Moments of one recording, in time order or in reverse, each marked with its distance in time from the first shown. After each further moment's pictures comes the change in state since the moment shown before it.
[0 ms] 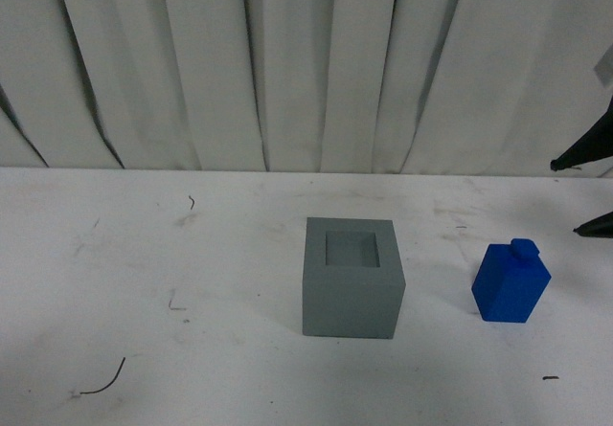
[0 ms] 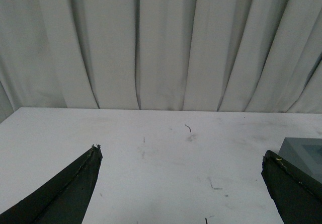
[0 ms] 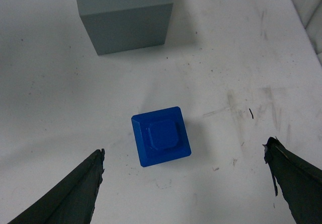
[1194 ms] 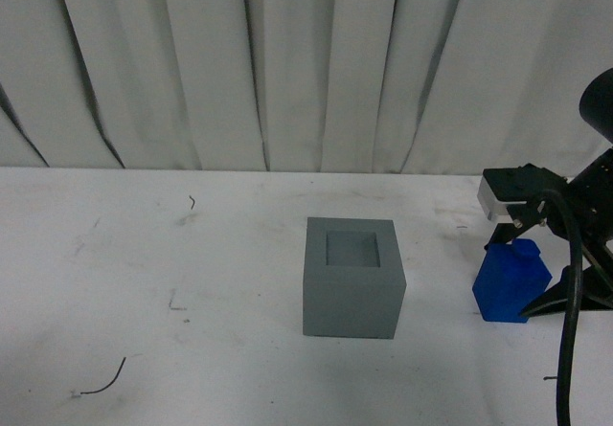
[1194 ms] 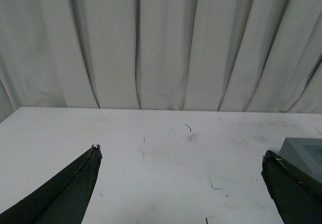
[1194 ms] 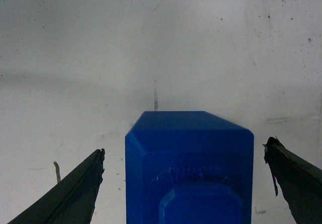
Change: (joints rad) left arm 0.000 0.000 0.000 0.000 0.000 0.000; right arm 0.136 0.269 0.156 -0.047 0.274 -0.121
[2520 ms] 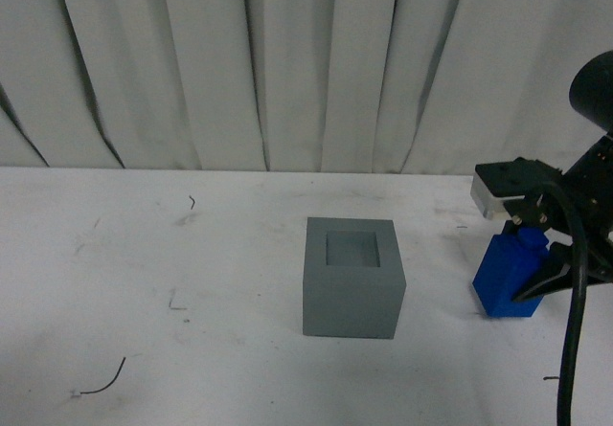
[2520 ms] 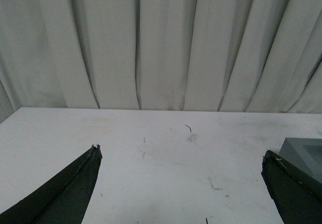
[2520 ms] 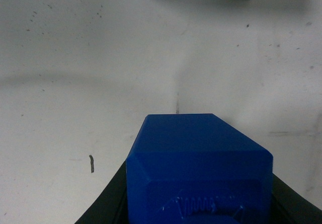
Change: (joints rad) left arm 0.000 0.000 0.000 0.000 0.000 0.000; right arm 0.031 -0.045 0.016 -0.101 0.027 -0.034
